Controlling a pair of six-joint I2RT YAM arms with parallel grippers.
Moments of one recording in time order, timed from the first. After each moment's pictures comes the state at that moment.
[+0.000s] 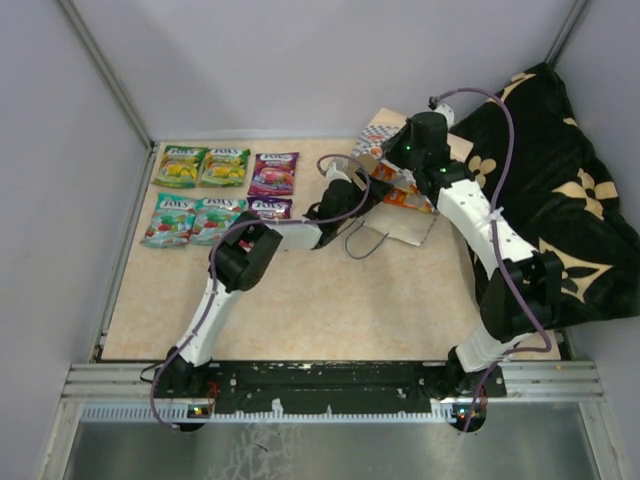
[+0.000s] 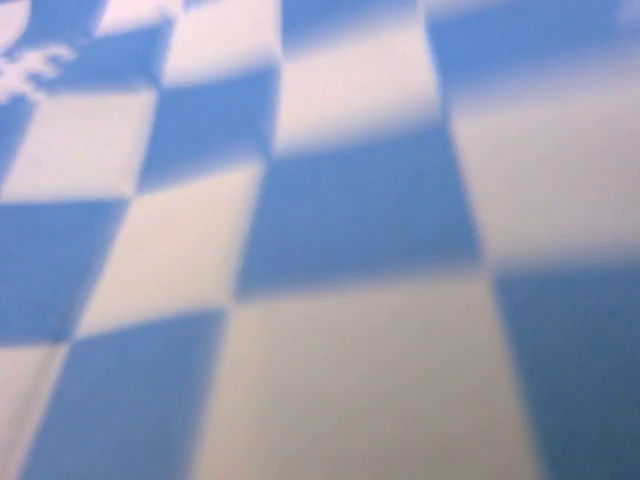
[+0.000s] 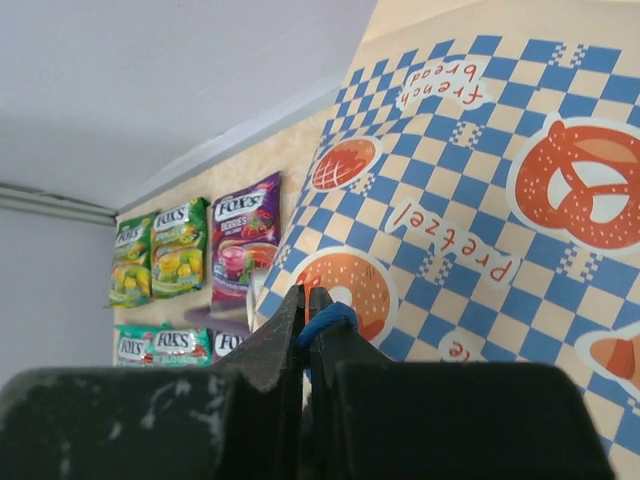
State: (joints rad) left arm -0.76 2.39 1.57 0.66 -0.15 -1.11; right arm 0.30 1.59 1.43 -0.20 0.07 0.75
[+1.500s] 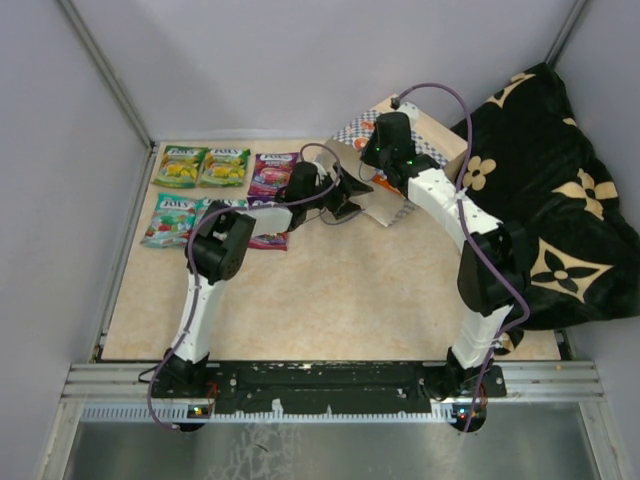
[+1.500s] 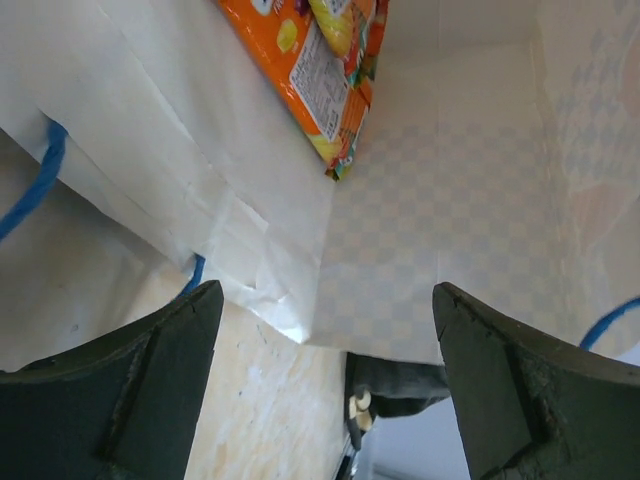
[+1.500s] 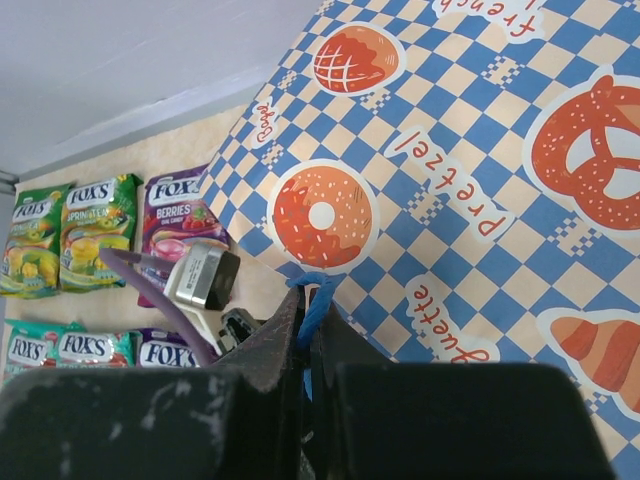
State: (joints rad) left arm -0.54 2.31 1.51 0.49 0.47 -1.21; right arm 0.40 1.80 1.56 -0.20 0.20 0.60
